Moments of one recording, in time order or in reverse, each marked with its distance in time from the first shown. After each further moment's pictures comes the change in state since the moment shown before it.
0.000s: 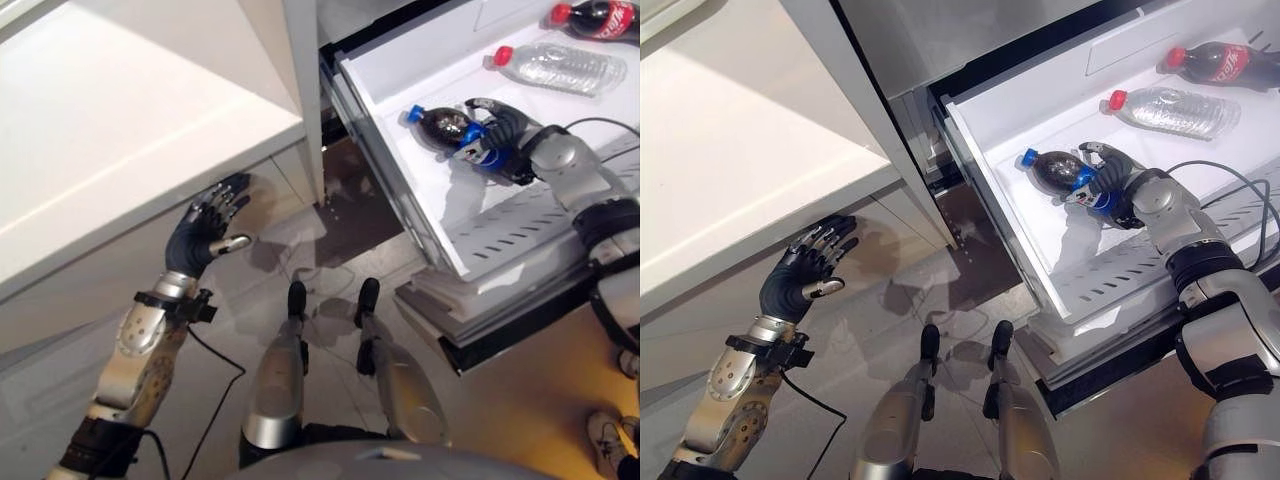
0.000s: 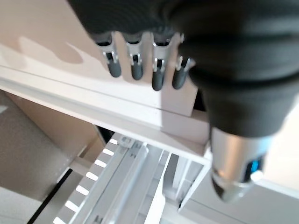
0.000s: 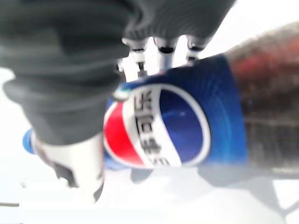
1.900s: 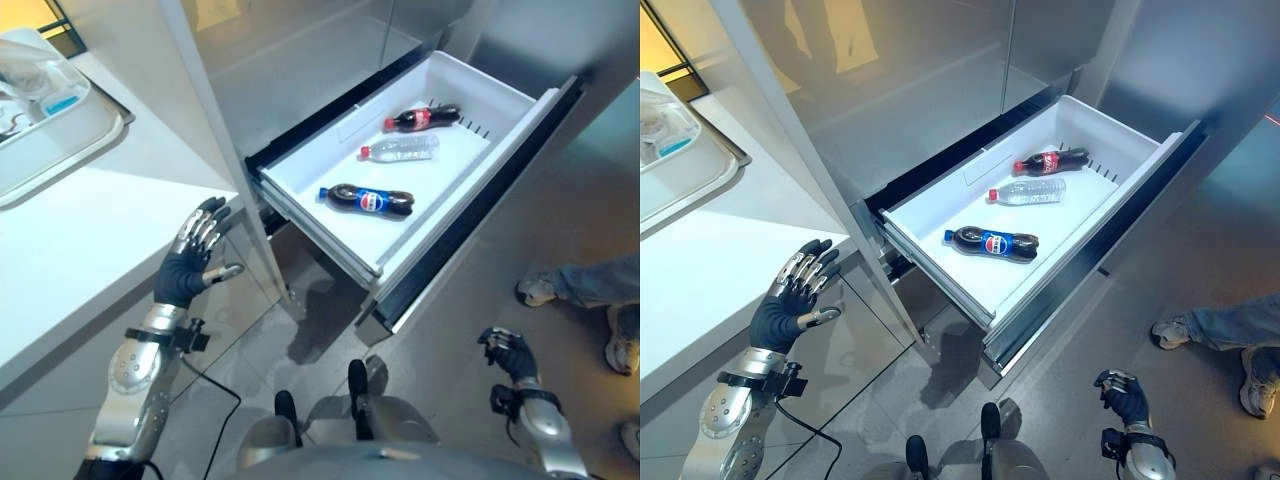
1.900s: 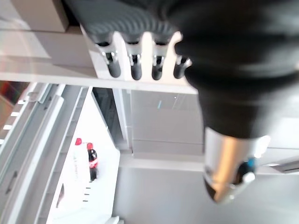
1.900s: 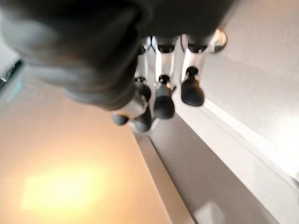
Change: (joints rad) left arm 0.148 -0.100 0.059 0.022 0.148 -0.068 -0.004; right arm 1.298 0.501 -0.669 -0.348 0.150 -0.245 -0.226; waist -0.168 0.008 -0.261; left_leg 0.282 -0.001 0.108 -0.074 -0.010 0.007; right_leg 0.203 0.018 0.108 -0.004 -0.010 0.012
